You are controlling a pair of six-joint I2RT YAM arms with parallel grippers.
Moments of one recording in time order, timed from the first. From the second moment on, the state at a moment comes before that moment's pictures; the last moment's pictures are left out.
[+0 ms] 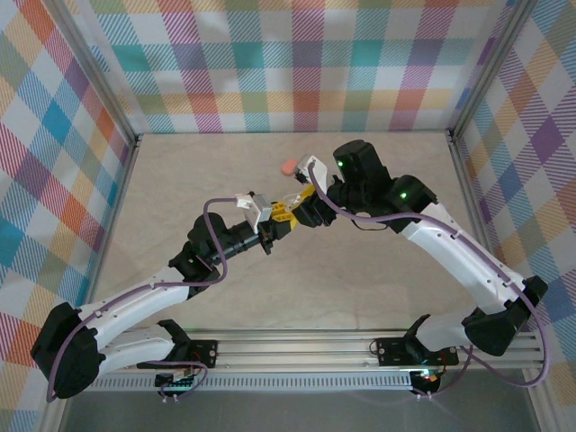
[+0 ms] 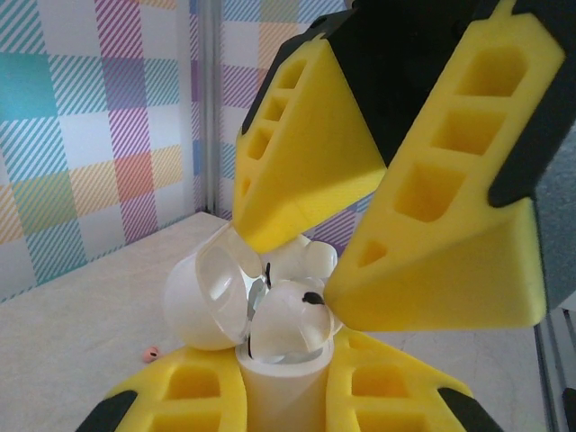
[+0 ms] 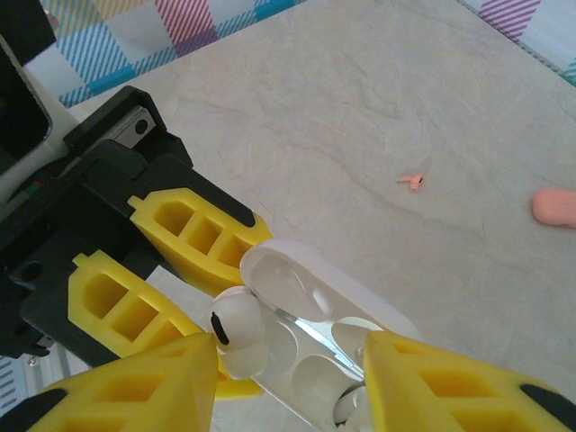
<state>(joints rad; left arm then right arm) -0.74 1.07 0.63 0.51 0.30 -0.08 0.76 1.36 1.55 -0.86 -0.31 -0.15</state>
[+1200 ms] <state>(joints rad) -0.74 1.04 0.63 0.51 0.31 -0.10 0.55 1.30 1.51 -0.92 -0.59 0.14</state>
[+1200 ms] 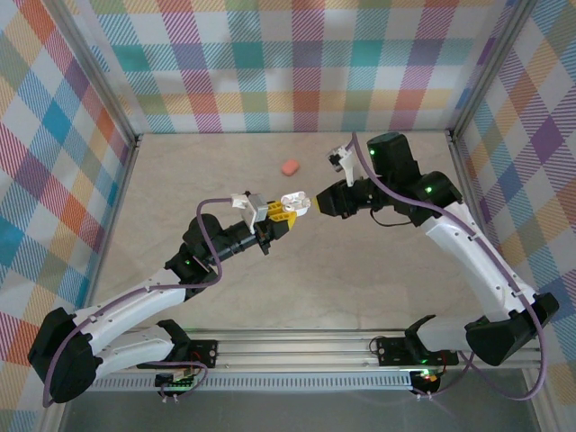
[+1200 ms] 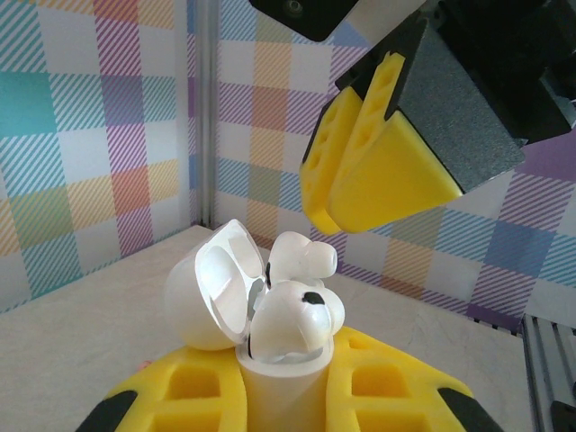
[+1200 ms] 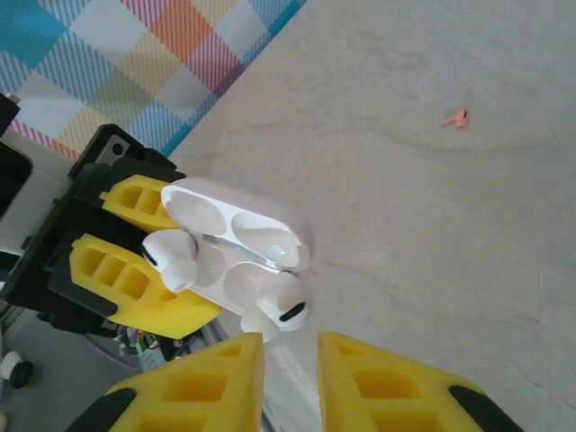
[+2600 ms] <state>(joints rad) -0.74 1.06 0.63 0.52 0.27 -0.11 0.58 1.30 1.45 -0.82 -0.63 0.34</state>
